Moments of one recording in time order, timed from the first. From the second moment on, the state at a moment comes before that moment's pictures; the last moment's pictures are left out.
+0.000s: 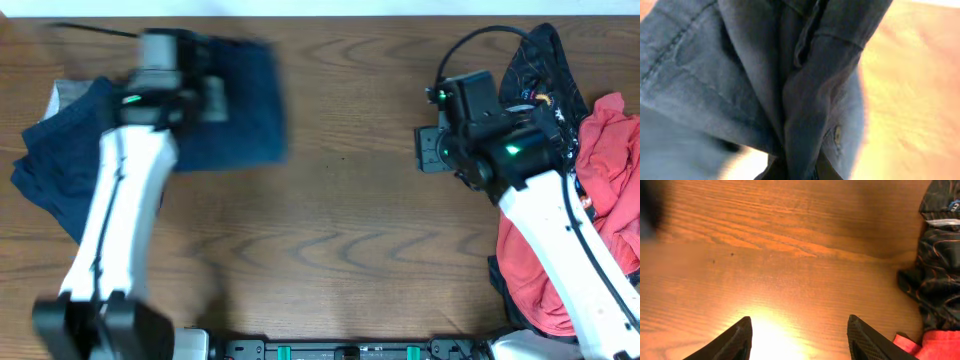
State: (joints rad) left arm 0.01 1.56 1.46 -0.78 -0.03 -0.15; right arm 0.36 1.41 1.33 -0.94 0.09 0.22
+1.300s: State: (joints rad) left arm 0.24 1.65 1.46 -0.77 0.08 -0.27; right arm 0.36 1.50 1.33 -0.85 -0.02 0.24
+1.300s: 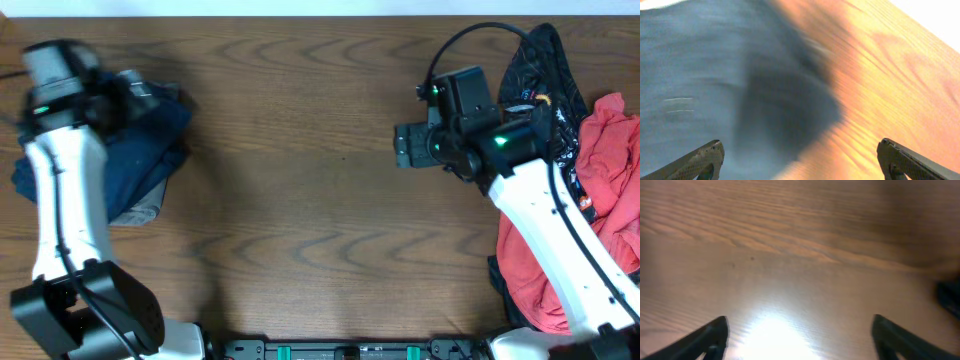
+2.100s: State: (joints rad) left arm -0.17 1.65 1.41 -1.42 0.09 -0.13; right arm 0.04 1.59 1.33 -1.23 -0.16 0.23
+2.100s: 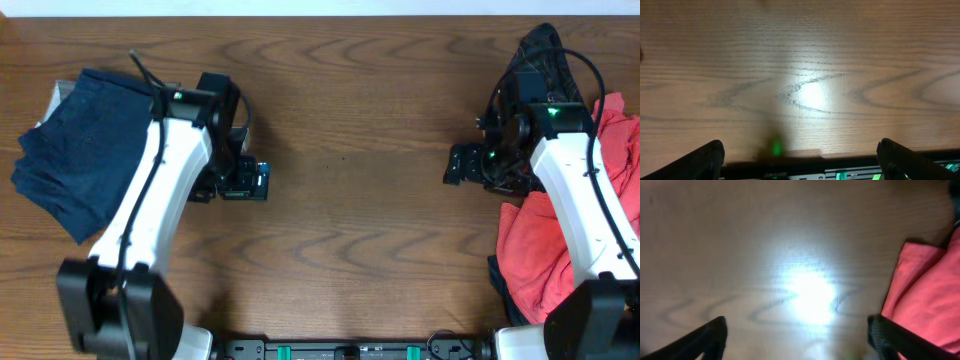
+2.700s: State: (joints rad) left arm -0.17 0.63 0.78 -0.93 0.09 -0.15; right arm 0.12 0.65 0.71 -0.70 0.00 0.25
